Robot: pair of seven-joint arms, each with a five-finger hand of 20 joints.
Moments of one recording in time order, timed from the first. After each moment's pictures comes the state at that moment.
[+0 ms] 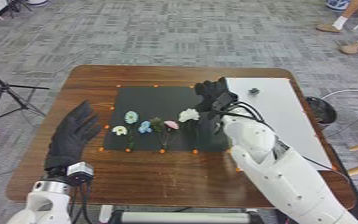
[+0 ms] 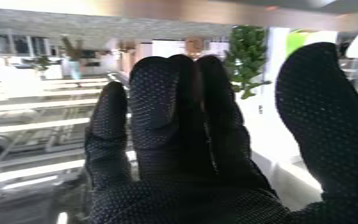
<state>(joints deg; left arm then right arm) 123.3 -61.2 -93.8 -114.0 45.5 3.4 18.0 -72.6 -63.6 54.4 -95.5 -149.3 -5.8 14.5</state>
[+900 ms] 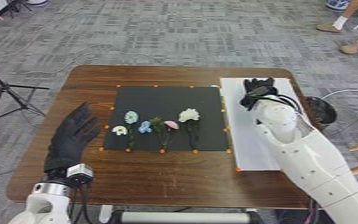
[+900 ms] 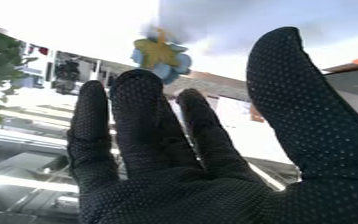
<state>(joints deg) 124.0 -61.7 -94.0 -114.1 45.4 3.4 18.1 -65.8 -60.2 59.2 -81.9 -153.2 -20.3 21.6</state>
